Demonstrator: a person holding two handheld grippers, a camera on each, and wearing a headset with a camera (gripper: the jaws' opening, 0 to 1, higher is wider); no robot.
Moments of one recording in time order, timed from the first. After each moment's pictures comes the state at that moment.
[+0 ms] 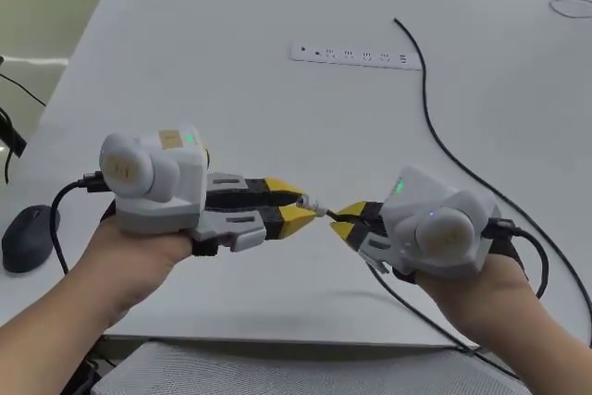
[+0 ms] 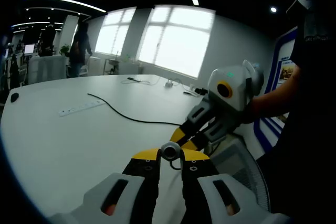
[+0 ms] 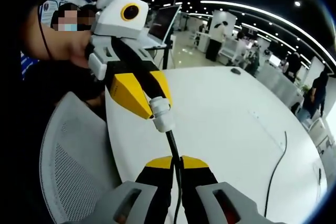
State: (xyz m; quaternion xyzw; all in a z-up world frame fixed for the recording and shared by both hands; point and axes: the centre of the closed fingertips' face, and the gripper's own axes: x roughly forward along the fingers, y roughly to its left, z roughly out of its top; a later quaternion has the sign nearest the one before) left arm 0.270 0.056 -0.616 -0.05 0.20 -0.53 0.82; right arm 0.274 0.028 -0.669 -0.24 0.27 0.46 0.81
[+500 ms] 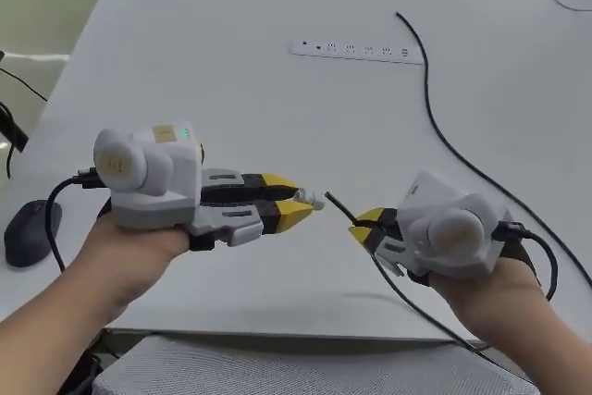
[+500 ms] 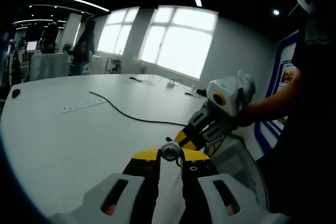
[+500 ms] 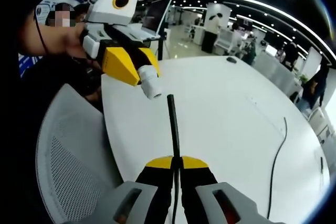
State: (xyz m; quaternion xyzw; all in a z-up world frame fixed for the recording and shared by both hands) left arm 0.268 0.061 -0.617 -0.06 0.21 -0.52 0.82; right arm 0.273 0.003 -0.690 -0.23 0.30 0.44 0.81
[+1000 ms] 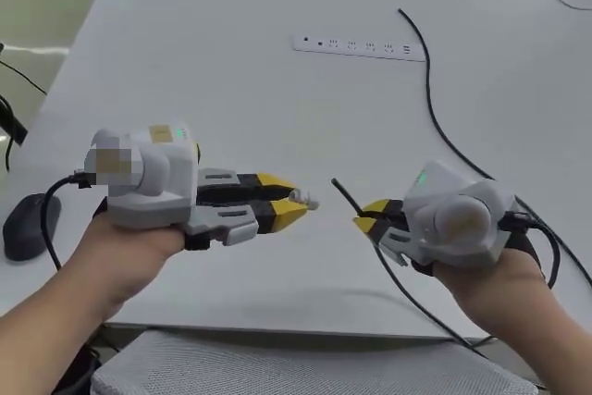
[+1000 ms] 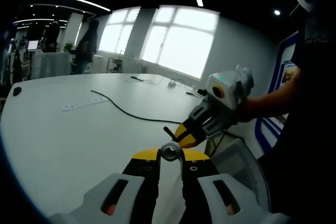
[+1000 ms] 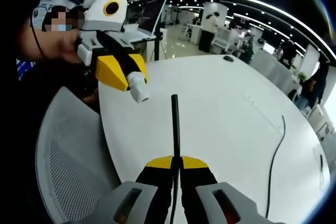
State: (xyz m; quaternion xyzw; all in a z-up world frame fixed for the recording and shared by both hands) left arm 0.268 0.064 -0.623 -0.06 0.21 -0.52 0.83; right arm 0.280 0.001 -0.685 -0.23 0.30 0.44 0.81
